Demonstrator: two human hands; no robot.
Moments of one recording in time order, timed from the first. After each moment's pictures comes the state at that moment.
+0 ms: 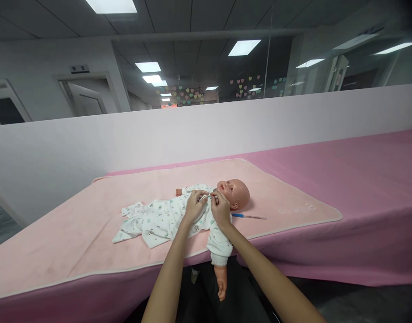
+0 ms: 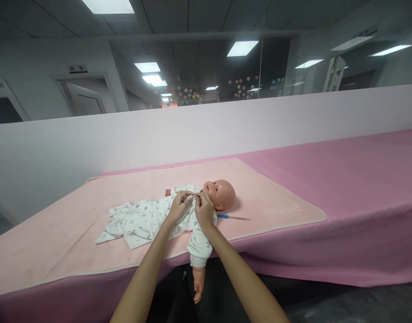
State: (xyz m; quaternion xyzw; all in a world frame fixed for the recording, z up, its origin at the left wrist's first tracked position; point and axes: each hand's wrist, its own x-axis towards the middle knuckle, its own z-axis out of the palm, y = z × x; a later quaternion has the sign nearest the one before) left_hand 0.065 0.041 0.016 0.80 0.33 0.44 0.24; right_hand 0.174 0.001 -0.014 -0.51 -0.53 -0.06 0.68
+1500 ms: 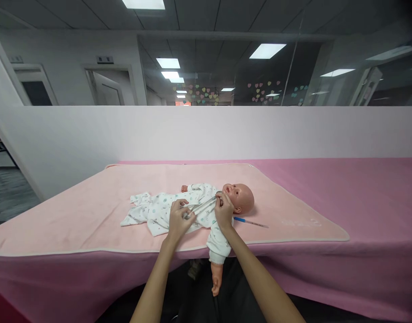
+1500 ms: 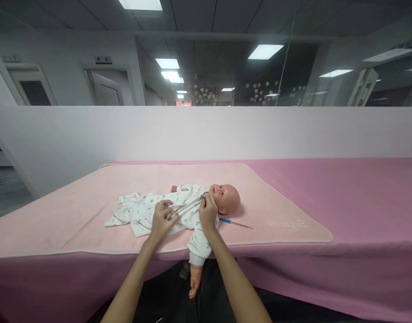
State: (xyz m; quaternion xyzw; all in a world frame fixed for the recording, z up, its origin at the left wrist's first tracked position) left_hand 0.001 -0.015 0.001 0.77 0.39 0.51 0.00; right_hand 0.176 0.000 -0.018 -0.50 -0.53 -0.10 0.67
